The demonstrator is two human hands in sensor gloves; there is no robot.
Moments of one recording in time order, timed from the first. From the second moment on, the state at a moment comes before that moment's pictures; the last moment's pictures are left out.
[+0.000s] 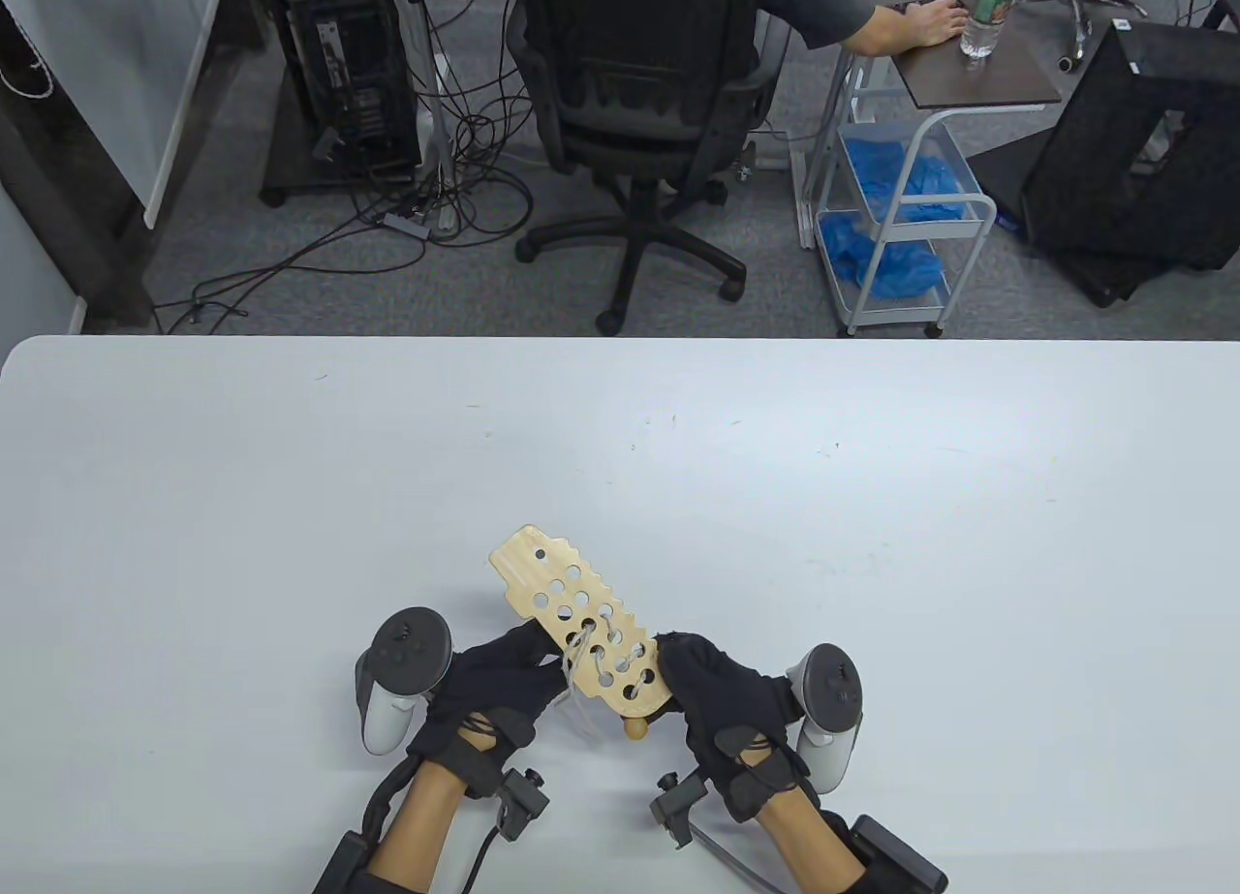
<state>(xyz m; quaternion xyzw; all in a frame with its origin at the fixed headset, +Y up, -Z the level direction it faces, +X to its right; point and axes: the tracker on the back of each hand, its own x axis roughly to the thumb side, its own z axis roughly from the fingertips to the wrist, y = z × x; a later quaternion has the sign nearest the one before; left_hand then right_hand) -0.175 -0.739 -0.268 -0.11 -0.15 0.57 0.80 0.091 -0.746 -0.239 0.08 0.03 0.64 0.76</state>
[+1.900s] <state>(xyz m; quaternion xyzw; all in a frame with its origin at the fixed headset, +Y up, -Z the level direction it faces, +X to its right) -0.227 -0.732 -0.268 0.01 -0.02 0.63 0.78 0.195 -0.762 -0.256 -0.18 -0.06 0.50 0.85</state>
